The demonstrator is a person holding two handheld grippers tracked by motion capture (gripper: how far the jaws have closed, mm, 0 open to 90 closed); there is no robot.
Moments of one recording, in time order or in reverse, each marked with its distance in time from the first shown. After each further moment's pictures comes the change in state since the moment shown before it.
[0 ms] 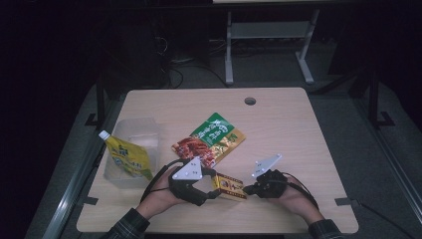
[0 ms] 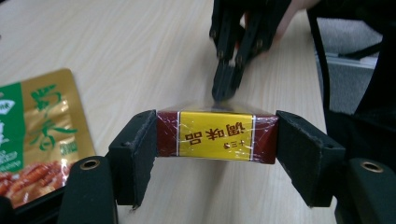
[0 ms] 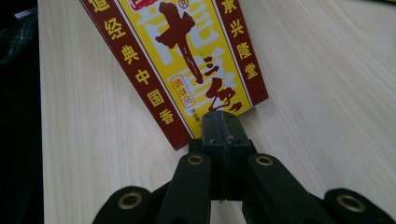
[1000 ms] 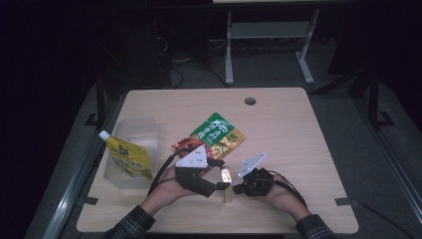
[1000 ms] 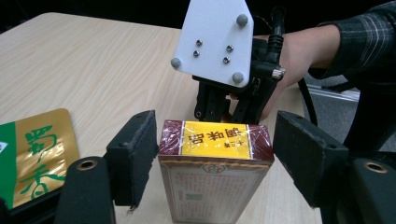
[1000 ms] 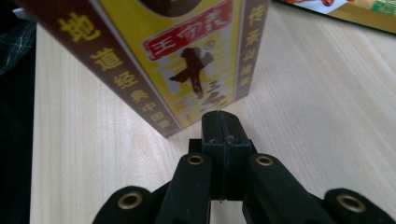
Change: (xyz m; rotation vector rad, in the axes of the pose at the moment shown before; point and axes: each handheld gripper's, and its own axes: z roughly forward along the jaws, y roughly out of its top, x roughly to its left) left arm 0.008 0.027 0.005 -0.089 -0.039 -0.046; right arm 0.002 0.023 0.023 0.003 0.012 -0.075
